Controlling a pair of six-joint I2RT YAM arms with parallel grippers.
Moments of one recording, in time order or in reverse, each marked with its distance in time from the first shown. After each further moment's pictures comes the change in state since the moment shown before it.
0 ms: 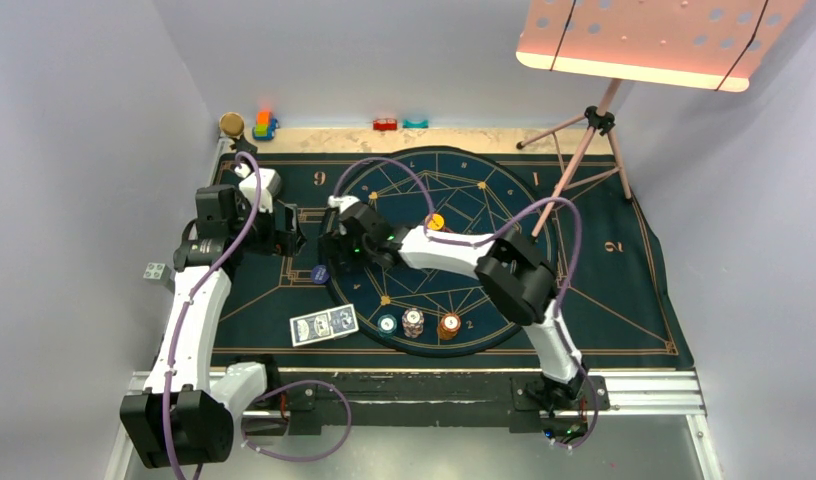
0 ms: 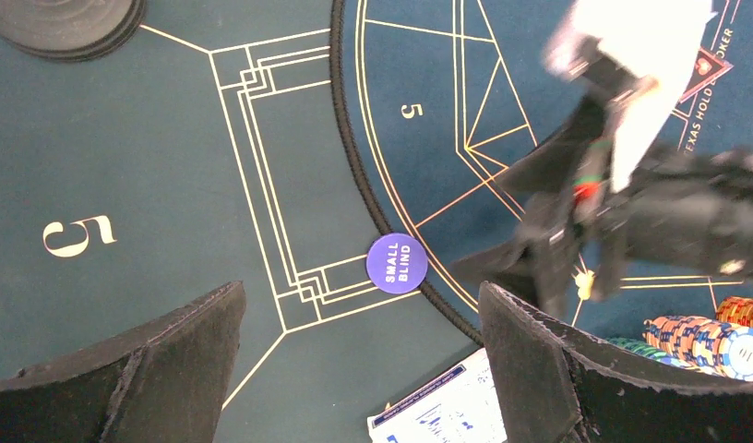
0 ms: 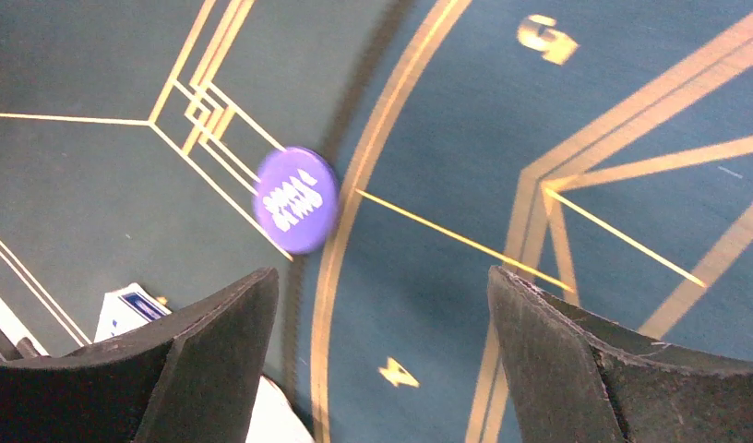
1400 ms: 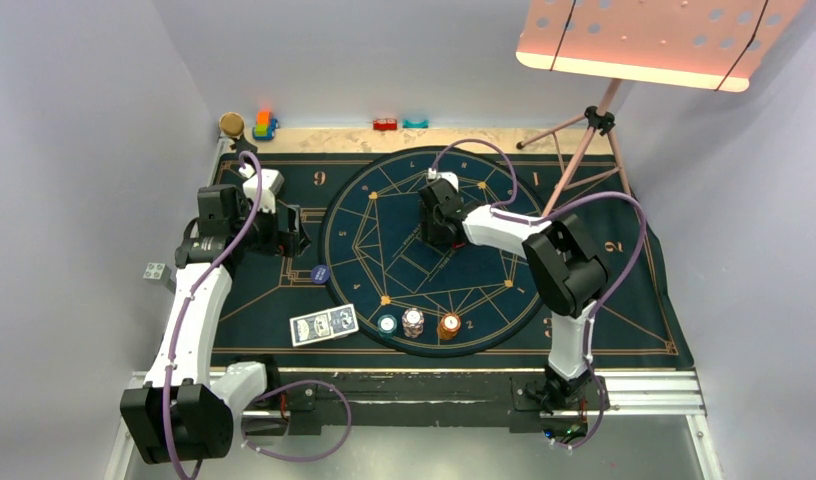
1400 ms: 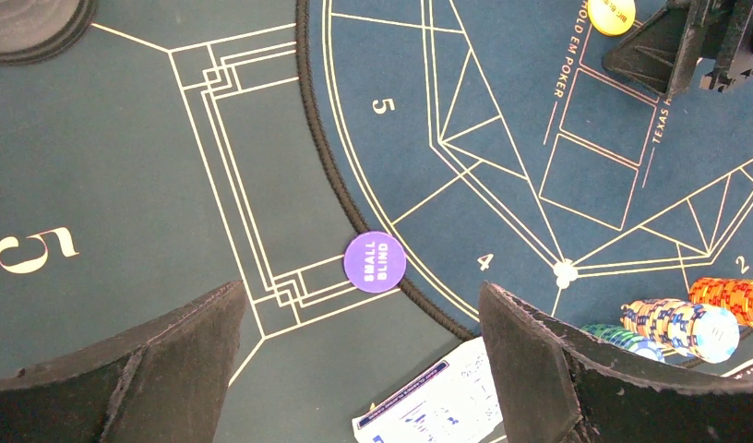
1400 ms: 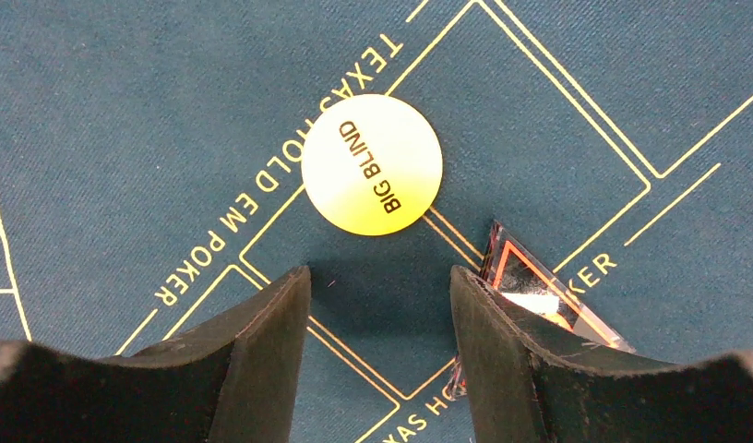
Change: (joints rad) left arm 0.000 0.021 -0.002 0.000 0.064 0.005; right arm -0.357 -0.237 -0.352 -0.094 0.319 0.010
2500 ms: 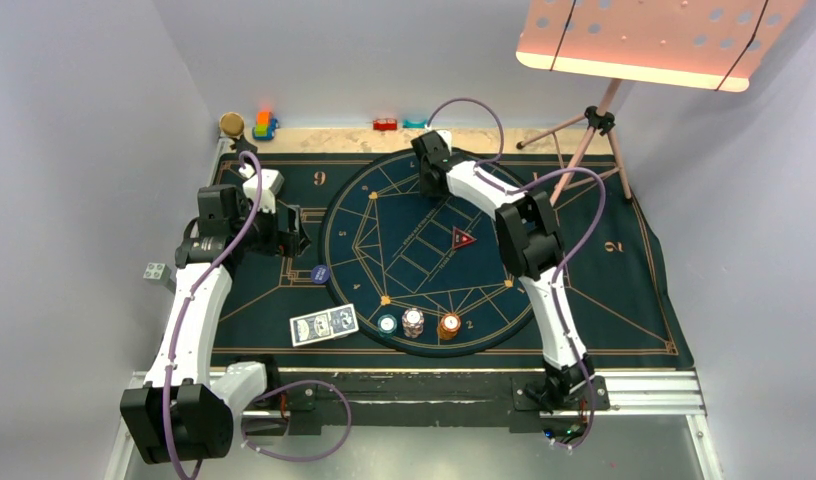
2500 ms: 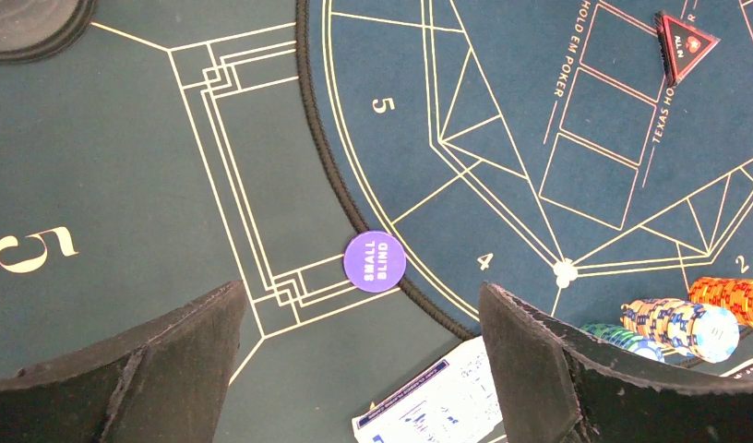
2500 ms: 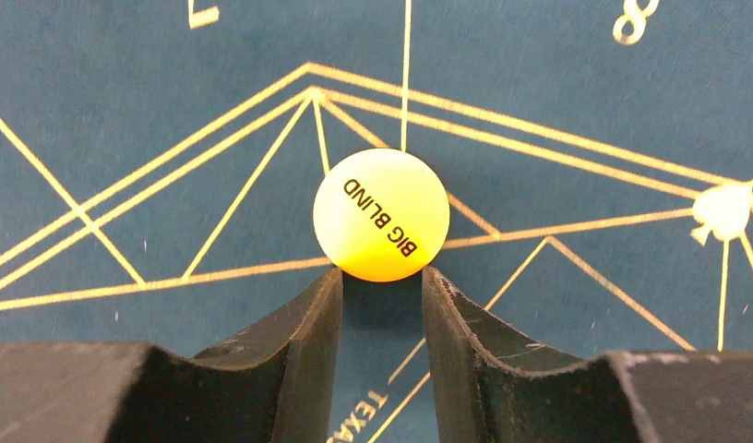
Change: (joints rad) left arm 0.000 0.000 0.000 -0.002 0.000 0.000; right arm -0.108 0.410 0.661 -0.235 0.052 -0.039
